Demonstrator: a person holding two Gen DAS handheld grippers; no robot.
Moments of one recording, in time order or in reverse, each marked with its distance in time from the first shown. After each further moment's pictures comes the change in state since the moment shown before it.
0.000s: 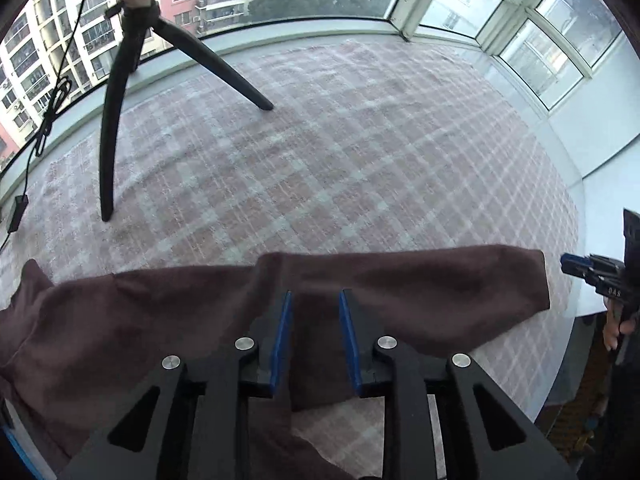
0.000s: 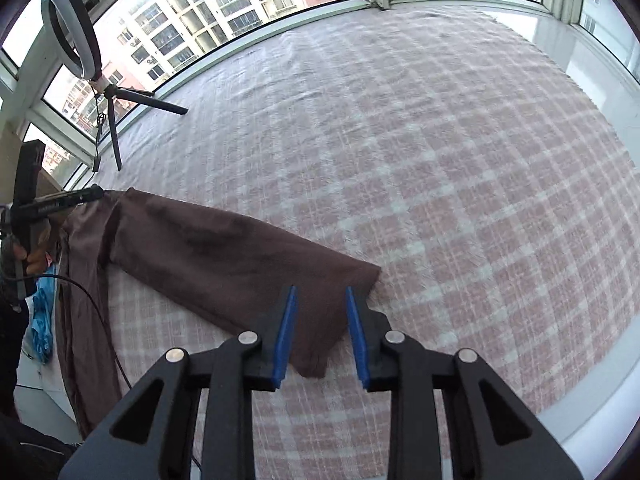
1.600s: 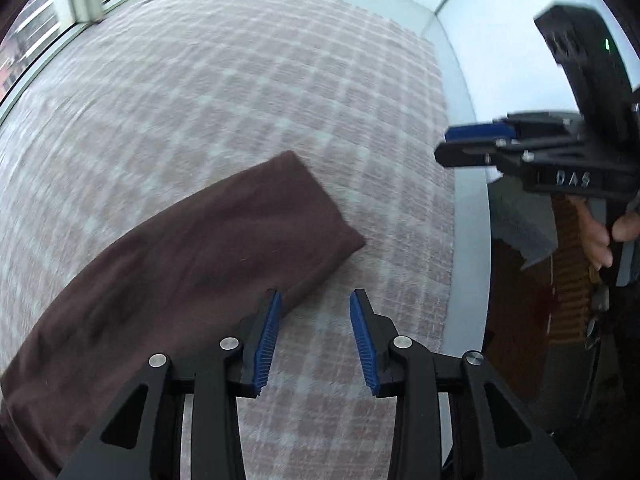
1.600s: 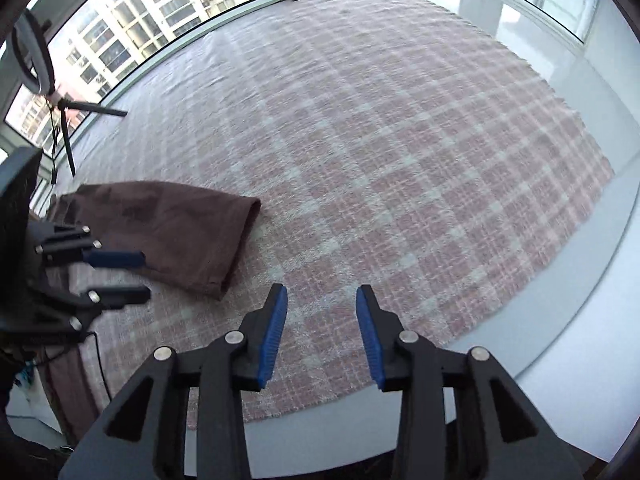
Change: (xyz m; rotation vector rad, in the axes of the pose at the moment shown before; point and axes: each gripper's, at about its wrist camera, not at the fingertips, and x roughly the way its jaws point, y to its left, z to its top) left arm 0.055 -0.298 -0.049 0.623 0.203 -0.202; right arm -0.044 -0.069 -0.118 0.207 -0.023 -0.193
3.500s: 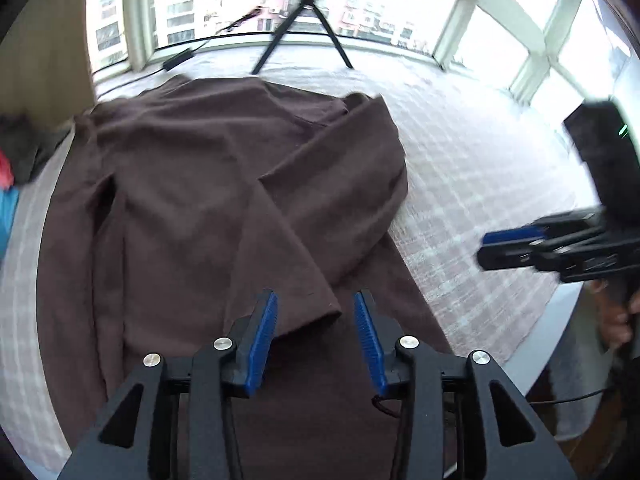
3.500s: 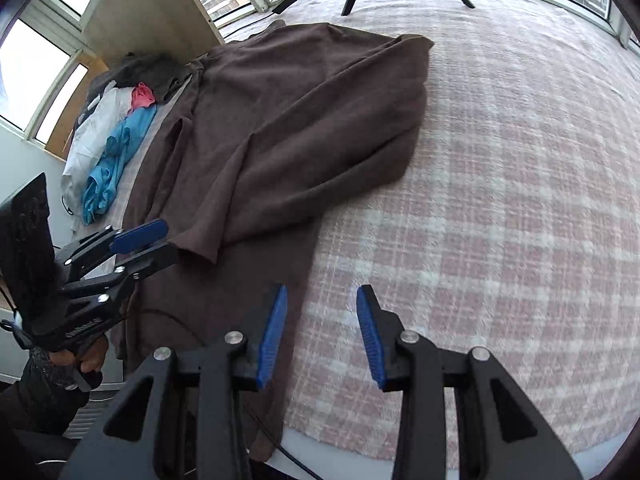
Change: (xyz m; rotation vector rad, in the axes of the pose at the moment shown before) left arm -0.091 0.076 -0.364 -0.780 -0.367 0.432; right arm 0.052 0.361 -0.088 -0.582 0.224 0.376
